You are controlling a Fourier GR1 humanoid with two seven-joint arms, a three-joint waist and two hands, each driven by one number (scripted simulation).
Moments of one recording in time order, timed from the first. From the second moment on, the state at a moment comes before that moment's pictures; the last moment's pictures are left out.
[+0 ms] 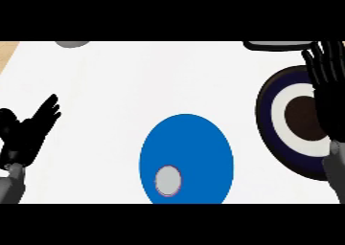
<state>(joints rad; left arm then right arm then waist) -0.13 0.53 -0.12 -1.35 0.33 0.12 0.19 -0.30 -0.41 0.06 -1.68 -0.36 -0.22 -0.01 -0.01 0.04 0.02</state>
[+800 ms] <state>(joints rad) -0.11 0.37 -0.20 -1.36 0.23 0.28 0.16 -0.20 -0.31 0.52 -1.71 0.02 -0.28 -0.08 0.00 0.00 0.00</state>
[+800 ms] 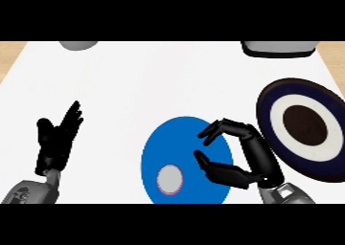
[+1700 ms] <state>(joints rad) -0.07 0.31 -0.23 -1.41 0.17 0.34 0.17 -0.30 -0.41 0.73 -1.72 0.40 -0.07 0.10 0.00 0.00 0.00</state>
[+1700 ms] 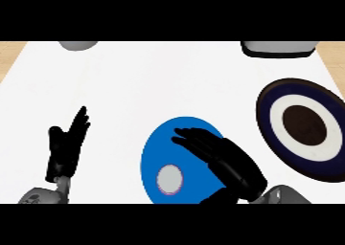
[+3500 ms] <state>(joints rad) -0.03 0.19 -0.11 -1.45 0.01 0.24 0.19 -0.33 -0.04 0.66 -1.50 0.72 0.47 0.34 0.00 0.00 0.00</state>
